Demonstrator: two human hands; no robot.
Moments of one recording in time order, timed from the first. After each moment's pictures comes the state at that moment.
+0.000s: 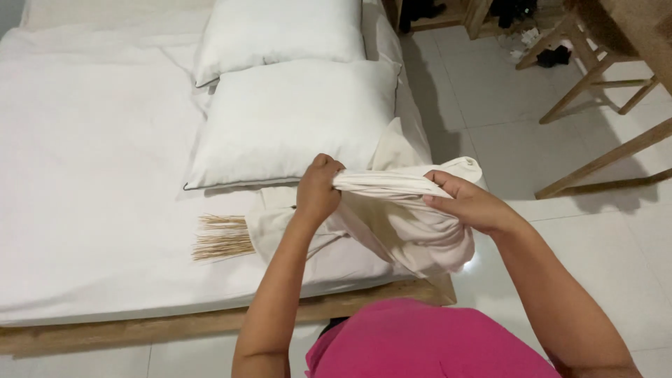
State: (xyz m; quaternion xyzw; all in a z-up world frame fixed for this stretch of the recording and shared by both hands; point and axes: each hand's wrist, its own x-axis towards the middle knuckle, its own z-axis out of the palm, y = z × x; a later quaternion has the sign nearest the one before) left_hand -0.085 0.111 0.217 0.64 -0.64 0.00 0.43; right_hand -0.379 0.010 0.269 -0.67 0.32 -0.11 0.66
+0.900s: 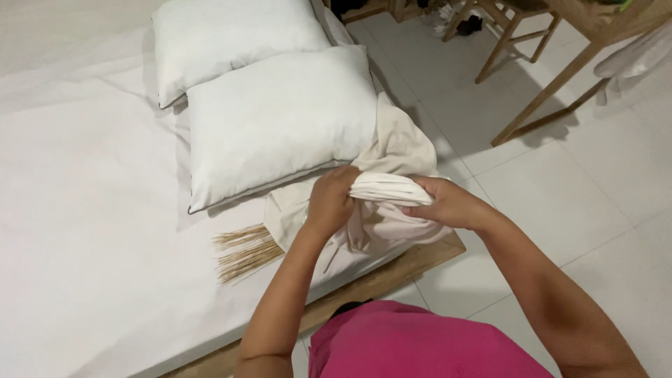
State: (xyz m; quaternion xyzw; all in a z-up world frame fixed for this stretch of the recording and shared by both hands) left_hand -0.002 0.204 0.240 0.50 -0.73 -0.16 0.43; right_hand -0.253 0.177 0.292 -0.68 0.50 -0.10 0.53
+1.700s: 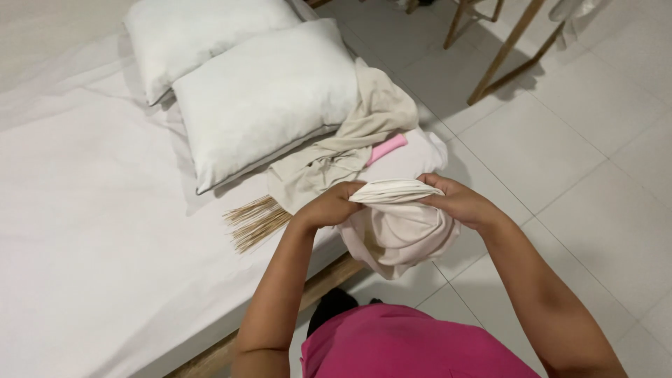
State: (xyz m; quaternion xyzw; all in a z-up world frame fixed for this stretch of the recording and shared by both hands) left_hand 0.024 0.303 0.217 0.30 -0.68 -0.63 0.23; right_hand -0.276 0.333 0.245 -0.51 0.53 -0.24 0.63
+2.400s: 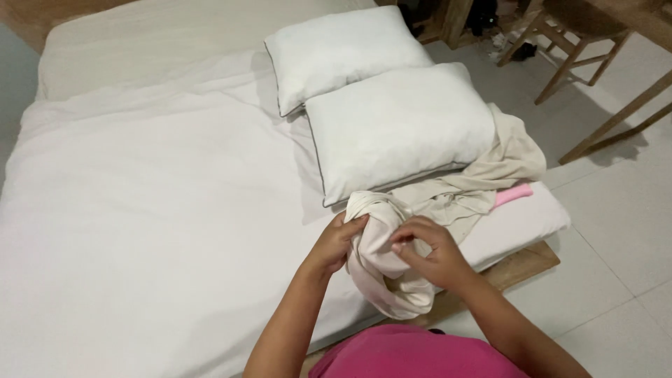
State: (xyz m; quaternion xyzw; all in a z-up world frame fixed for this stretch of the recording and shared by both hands) left_hand 0.347 0.350 0.216 0.33 -0.31 -0.74 0.50; right_hand 0.114 0.361 0.272 -0.79 0.32 -0.38 0.36
